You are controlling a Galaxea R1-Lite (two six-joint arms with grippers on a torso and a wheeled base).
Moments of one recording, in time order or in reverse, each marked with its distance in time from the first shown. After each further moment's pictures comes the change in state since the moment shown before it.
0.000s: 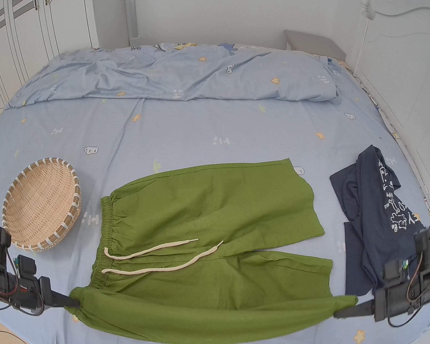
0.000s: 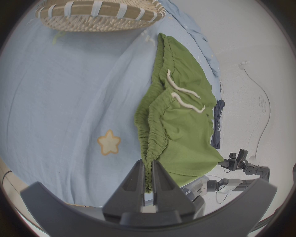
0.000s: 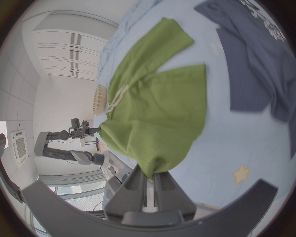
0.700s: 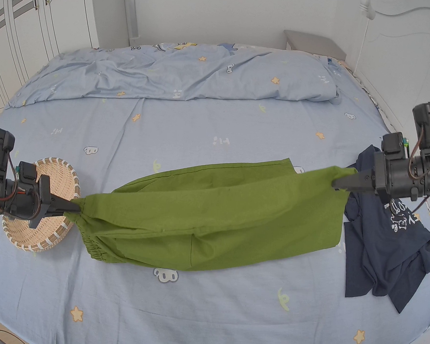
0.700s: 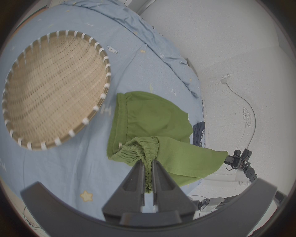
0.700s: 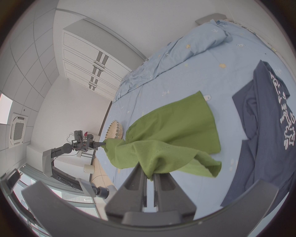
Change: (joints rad) left arm -0.097 0.122 -0.637 0.197 0.000 -0.171; right arm 0.000 0.224 -0.803 0.237 -0.060 0.009
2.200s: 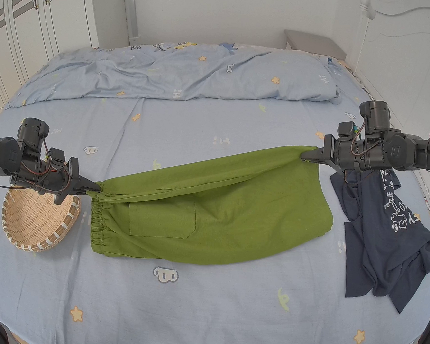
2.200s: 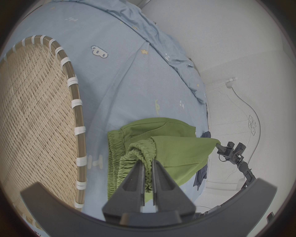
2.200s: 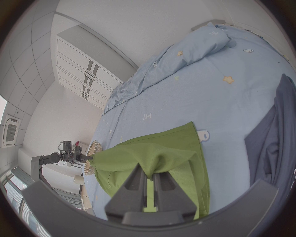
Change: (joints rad) left arm -0.013 0.375 -0.347 0.001 0.008 0.000; right arm -0.078 0.510 -0.440 -0.167 -0.016 0.004
